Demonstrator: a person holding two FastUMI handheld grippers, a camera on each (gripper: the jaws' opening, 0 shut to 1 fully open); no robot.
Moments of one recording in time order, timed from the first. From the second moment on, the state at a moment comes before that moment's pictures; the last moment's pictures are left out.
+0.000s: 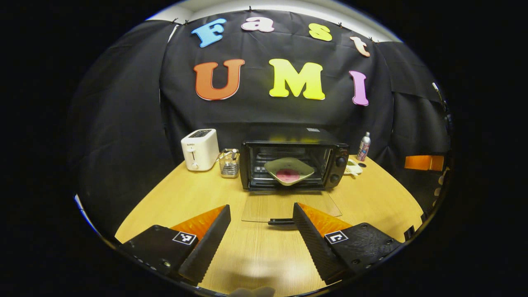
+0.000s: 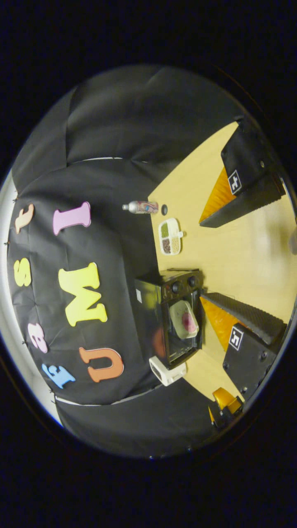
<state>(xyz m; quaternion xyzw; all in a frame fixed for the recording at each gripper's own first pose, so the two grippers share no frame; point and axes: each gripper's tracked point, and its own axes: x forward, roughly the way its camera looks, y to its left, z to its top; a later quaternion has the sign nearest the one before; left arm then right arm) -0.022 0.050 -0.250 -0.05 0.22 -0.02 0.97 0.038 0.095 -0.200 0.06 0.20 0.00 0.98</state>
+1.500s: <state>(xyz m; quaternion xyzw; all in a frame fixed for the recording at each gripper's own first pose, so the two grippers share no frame) 0.038 -0.045 -0.410 -0.03 0.34 -0.06 0.94 -0.015 0.016 -0.234 0.00 0.27 -0.04 0.96</state>
